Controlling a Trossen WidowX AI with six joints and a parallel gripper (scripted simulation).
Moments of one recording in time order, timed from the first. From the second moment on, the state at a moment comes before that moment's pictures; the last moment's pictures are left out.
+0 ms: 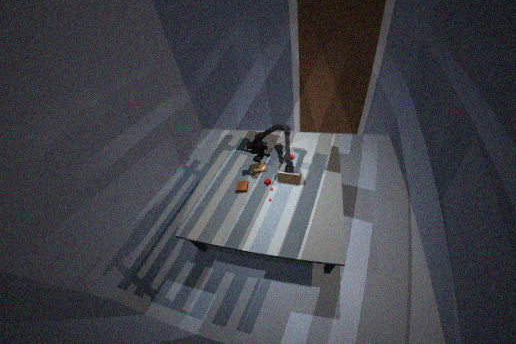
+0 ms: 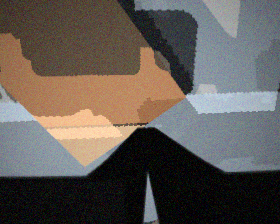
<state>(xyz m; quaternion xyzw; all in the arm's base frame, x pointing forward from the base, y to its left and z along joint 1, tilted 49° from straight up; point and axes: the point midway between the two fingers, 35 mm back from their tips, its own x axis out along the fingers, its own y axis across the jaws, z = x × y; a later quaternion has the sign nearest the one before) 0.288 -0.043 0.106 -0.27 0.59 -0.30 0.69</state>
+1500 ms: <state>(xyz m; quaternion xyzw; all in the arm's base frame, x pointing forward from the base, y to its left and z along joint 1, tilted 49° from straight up) 0.228 -0.094 0.025 -0.48 0.66 -0.10 0.57</state>
